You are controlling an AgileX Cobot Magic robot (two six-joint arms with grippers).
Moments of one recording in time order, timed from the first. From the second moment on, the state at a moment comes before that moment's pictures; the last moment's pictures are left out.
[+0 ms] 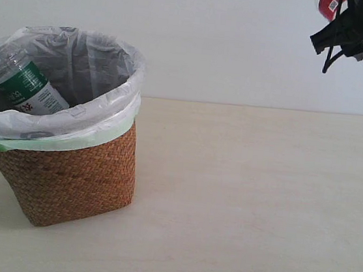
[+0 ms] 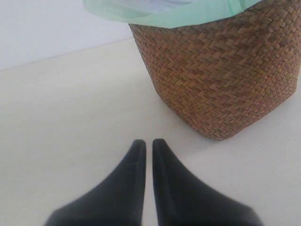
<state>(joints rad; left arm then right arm) -0.05 0.12 0.00 -0.08 0.30 0.27 0.42 1.79 -1.74 -0.80 1.22 0.40</state>
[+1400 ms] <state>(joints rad) -0.05 0.12 0.00 -0.08 0.30 0.27 0.65 1.78 -2.02 0.01 1.14 0.15</state>
